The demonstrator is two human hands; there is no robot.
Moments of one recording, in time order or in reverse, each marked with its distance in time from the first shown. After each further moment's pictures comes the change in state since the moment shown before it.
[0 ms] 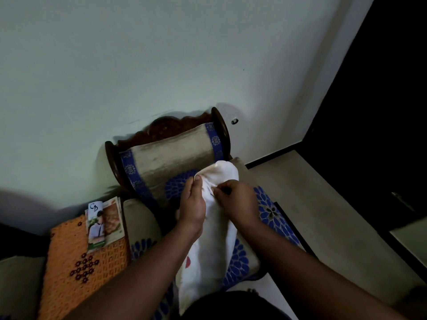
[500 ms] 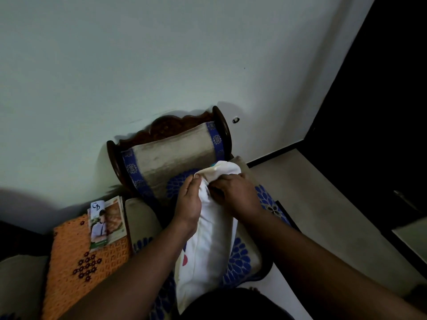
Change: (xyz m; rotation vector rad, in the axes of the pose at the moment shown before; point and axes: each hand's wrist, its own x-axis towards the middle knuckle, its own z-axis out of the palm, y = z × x) left_hand 0.008 -0.002 -0.013 -0.027 -0.026 -0.005; right_hand 0.020 0.007 -0.001 -0.285 0.013 -0.600
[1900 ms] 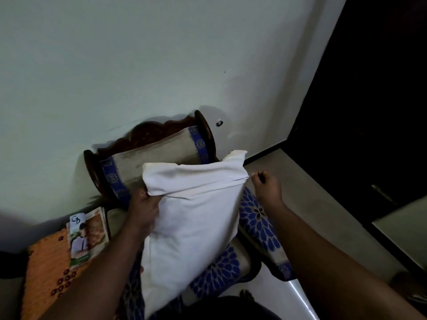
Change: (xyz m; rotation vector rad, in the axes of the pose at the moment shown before) left_hand 0.036 0.012 -0.052 0.134 -0.067 0.271; right_hand -0.028 0.131 -0.015 0.537 0.307 0.931
